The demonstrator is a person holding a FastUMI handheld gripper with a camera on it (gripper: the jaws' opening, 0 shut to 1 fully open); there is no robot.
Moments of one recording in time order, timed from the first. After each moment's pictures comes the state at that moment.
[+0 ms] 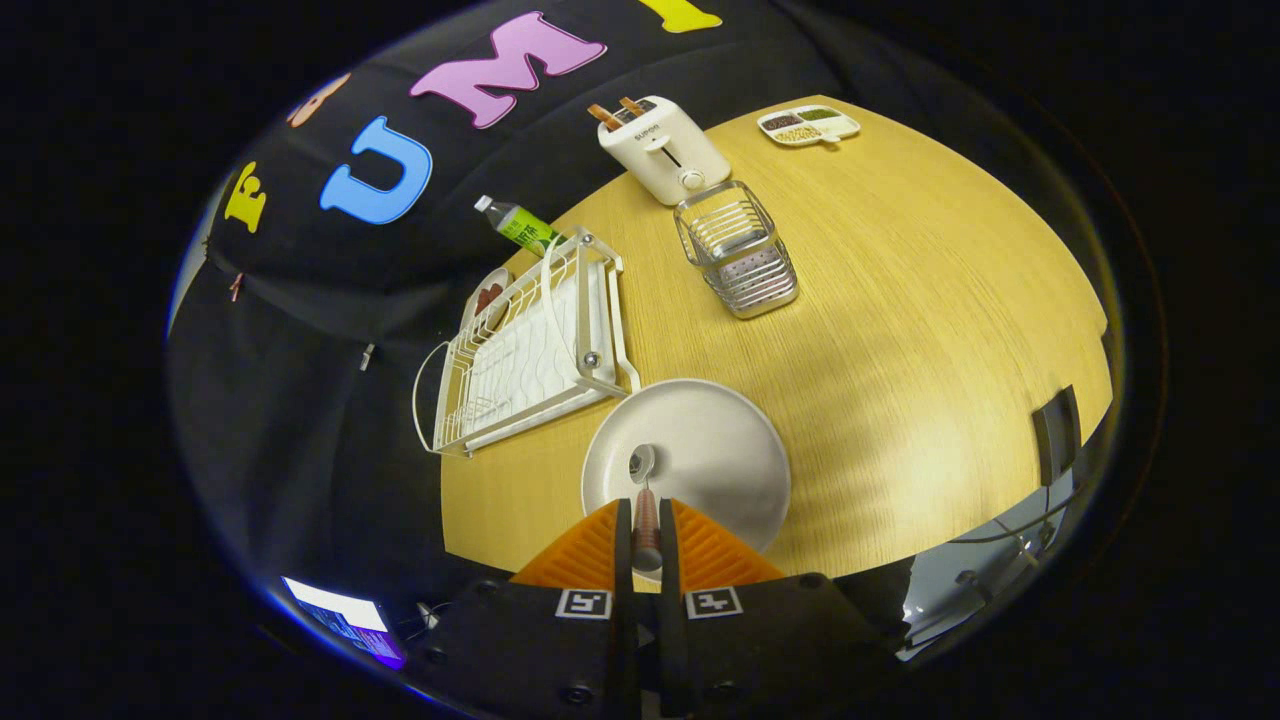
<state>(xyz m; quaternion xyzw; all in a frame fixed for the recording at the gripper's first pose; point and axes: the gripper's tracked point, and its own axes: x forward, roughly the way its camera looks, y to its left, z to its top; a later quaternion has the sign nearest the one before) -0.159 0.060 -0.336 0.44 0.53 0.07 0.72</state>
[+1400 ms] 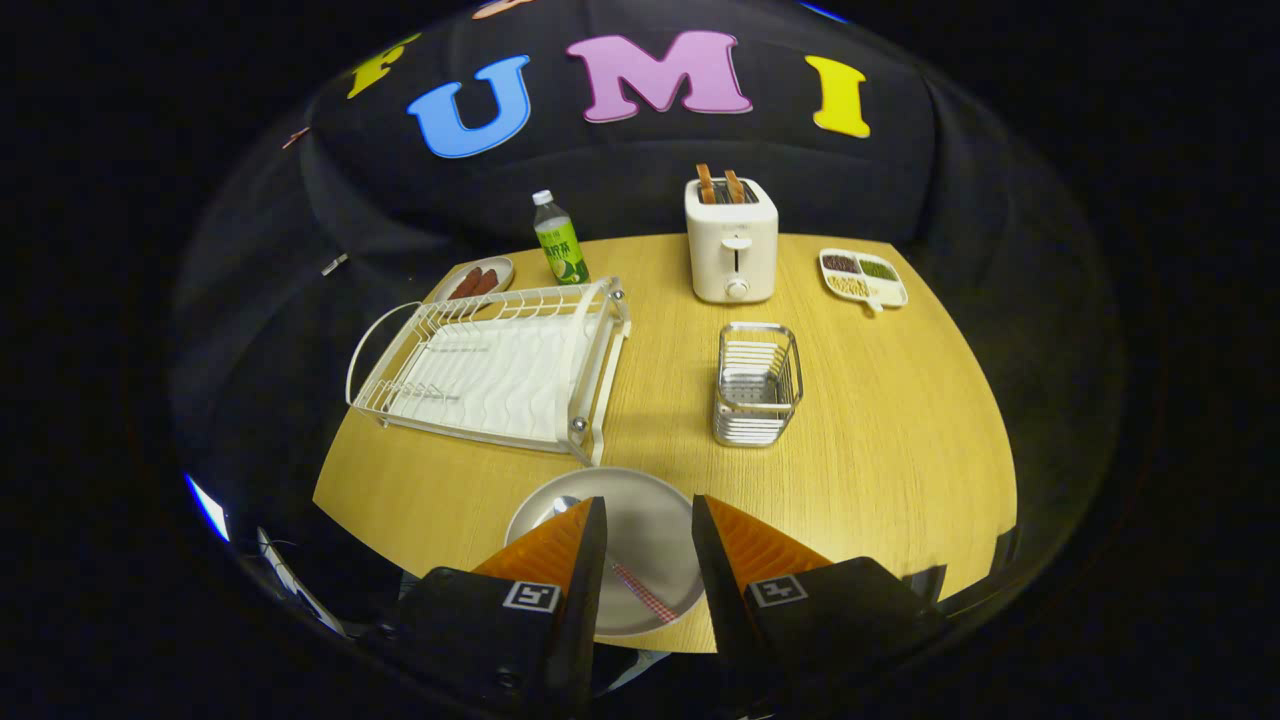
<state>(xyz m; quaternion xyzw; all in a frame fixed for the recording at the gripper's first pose) -0.083 0.031 -0.291 0.18 0.46 0.09 0.86</state>
